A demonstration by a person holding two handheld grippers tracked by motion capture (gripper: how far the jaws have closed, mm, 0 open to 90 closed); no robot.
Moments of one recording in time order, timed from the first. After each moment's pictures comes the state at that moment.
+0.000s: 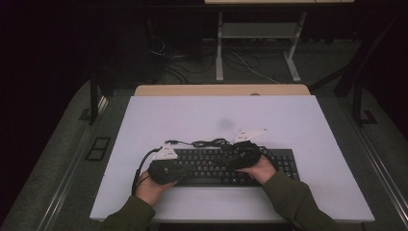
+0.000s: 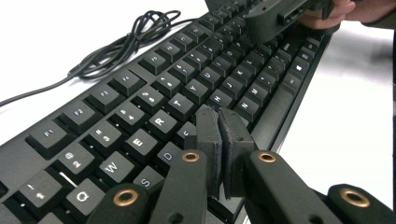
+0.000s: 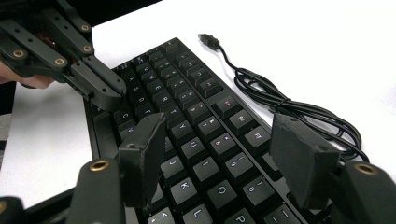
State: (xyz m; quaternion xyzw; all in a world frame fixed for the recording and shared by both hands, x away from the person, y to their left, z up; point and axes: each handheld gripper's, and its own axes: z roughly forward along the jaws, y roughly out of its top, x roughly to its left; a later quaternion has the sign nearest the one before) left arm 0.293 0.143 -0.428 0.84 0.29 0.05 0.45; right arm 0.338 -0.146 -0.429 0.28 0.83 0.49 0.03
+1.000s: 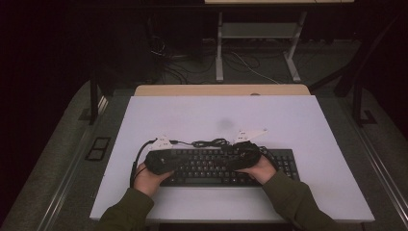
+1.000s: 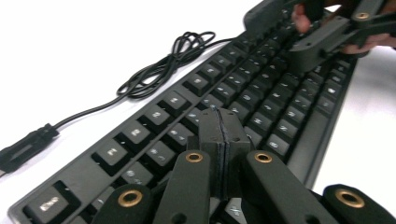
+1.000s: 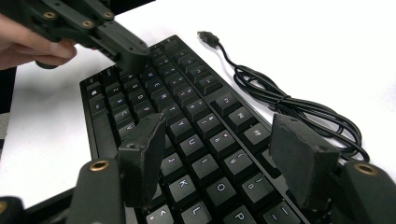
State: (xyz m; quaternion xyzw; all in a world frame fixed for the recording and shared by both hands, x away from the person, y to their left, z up) left arm 0.317 0.154 -0.424 0.83 0.31 0.07 0.46; right arm 0.339 -0.146 -0.431 0.28 0.83 0.48 0.03
